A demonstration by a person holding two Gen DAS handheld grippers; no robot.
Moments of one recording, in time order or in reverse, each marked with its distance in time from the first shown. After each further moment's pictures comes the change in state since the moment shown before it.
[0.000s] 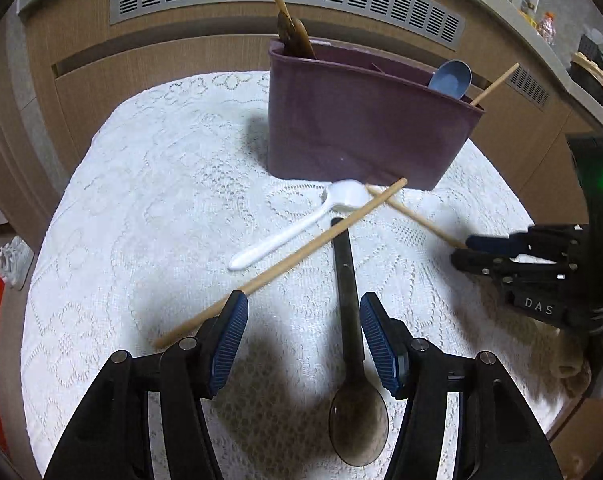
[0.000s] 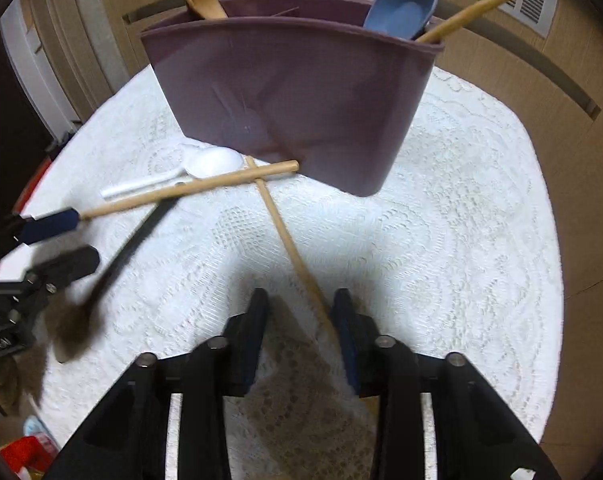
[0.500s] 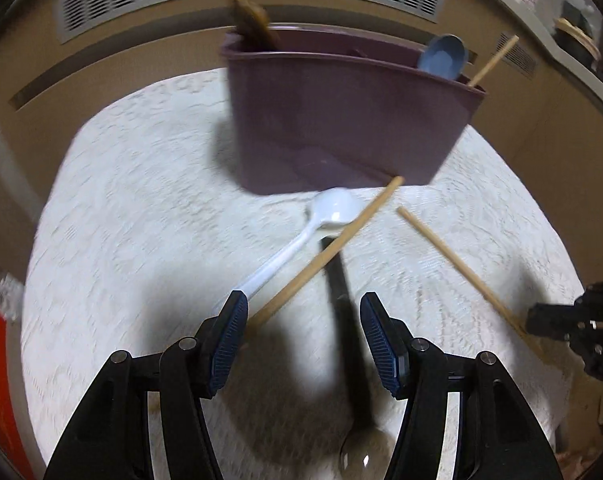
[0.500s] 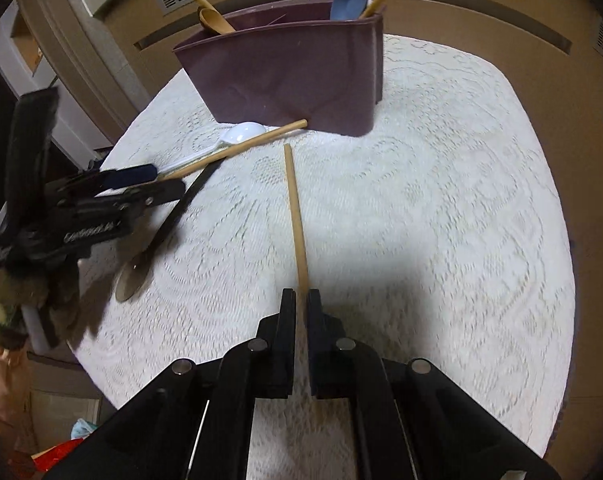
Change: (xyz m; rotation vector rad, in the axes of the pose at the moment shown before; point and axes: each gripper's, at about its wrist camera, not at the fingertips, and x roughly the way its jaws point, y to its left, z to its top) left arm 0.035 -0.013 0.034 0.138 0.074 -0.041; right arm -0.059 -0.022 -0.066 0.156 -0.007 0.165
